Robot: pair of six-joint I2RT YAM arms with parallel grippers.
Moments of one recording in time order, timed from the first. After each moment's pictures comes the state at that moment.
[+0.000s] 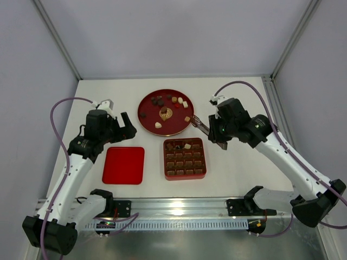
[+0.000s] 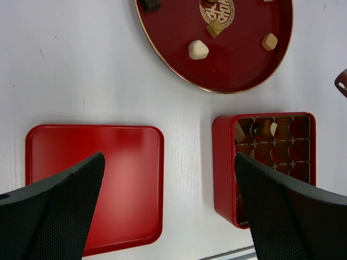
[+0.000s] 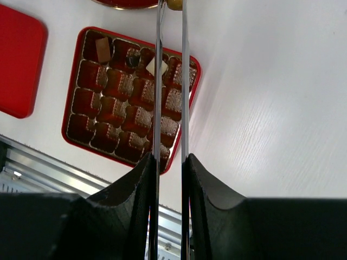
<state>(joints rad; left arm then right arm) -0.23 0.93 0.93 -0.65 0.07 -0.42 0.63 1.20 1.30 -0.97 0.05 0.32</state>
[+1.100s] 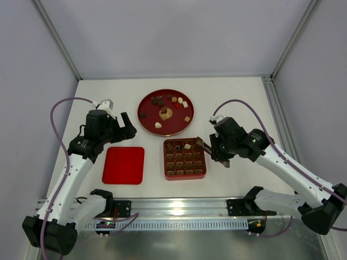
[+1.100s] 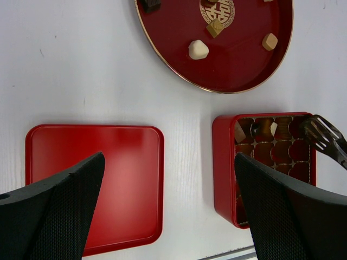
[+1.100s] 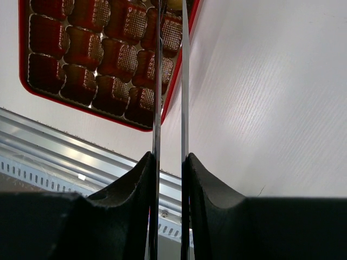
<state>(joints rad) -0.23 0.93 0.93 -0.65 0.07 -0.42 0.73 1.06 1.07 -1.03 0.07 0.41</state>
